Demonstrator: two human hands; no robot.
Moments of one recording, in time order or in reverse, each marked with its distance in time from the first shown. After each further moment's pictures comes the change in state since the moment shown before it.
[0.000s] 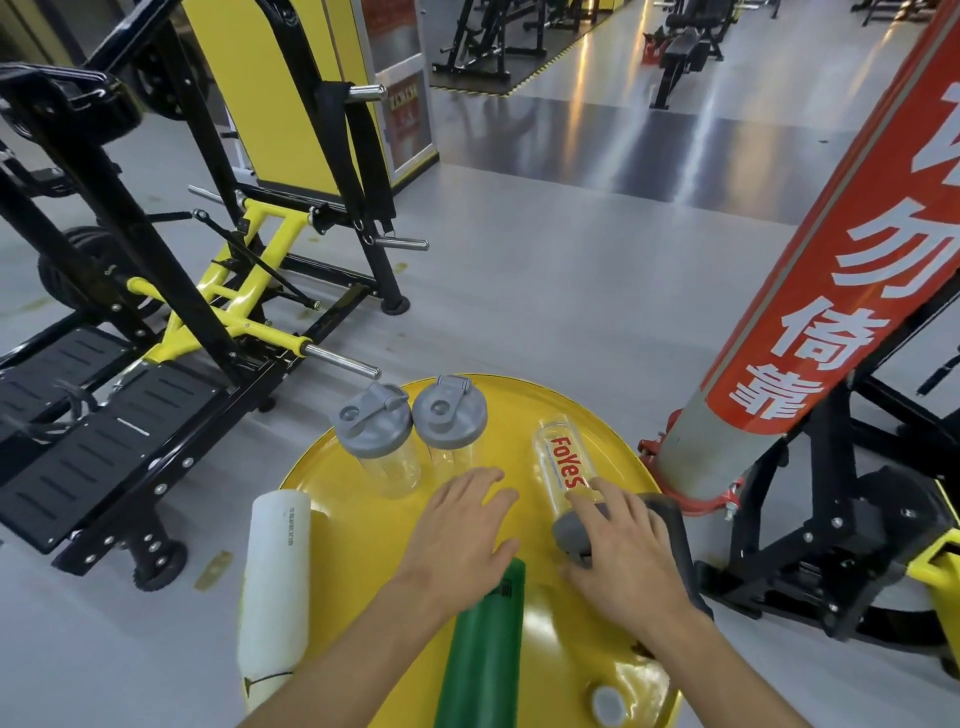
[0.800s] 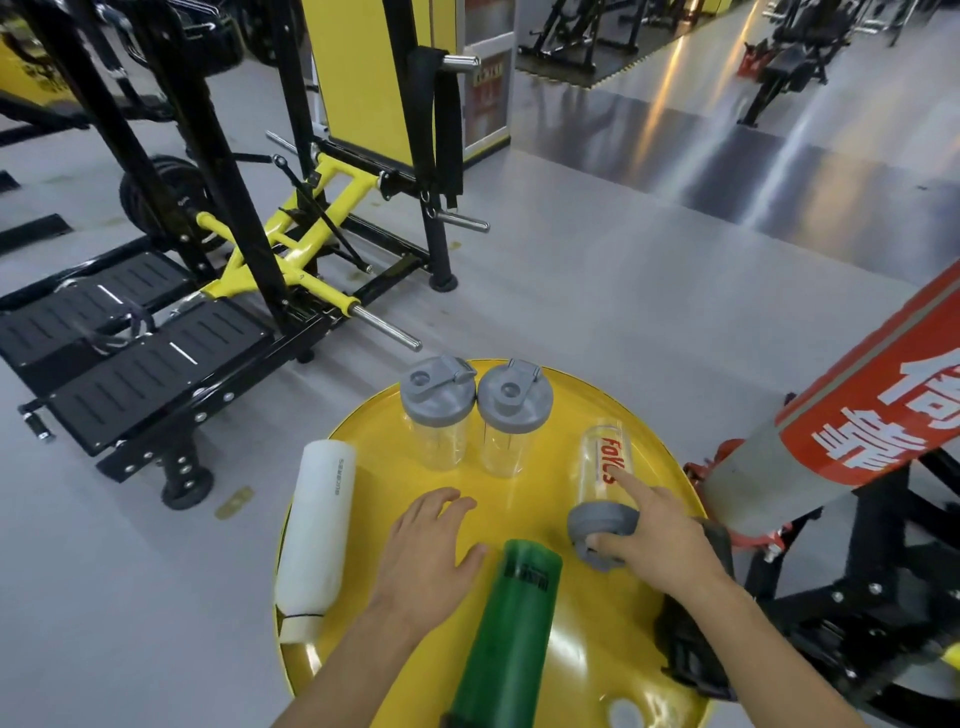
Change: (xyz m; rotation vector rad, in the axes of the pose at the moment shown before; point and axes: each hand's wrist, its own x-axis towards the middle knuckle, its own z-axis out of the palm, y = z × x) left_hand -0.067 -0.053 0.040 -0.258 0.083 -0.427; right_hand 0.044 -0.001 -0.007 0.320 -0.205 0.093
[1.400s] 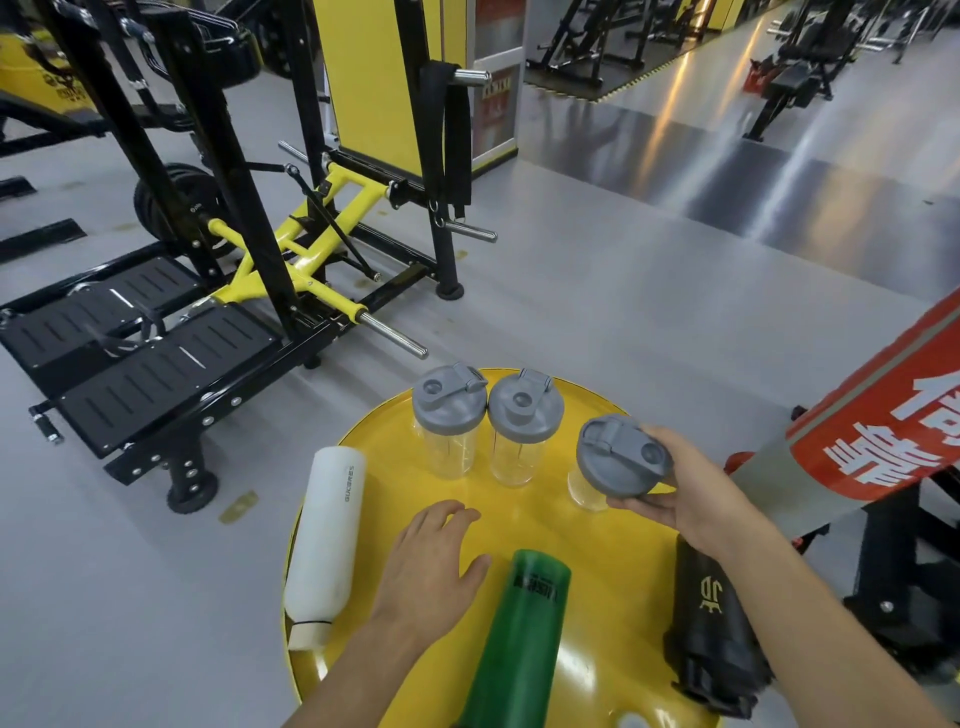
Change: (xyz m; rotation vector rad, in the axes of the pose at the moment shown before) left_hand -0.003 -0.006 -0.002 -0.020 0.019 0.008; right_hand 0.021 -0.040 -0.057 1.157 -0.116 0.299
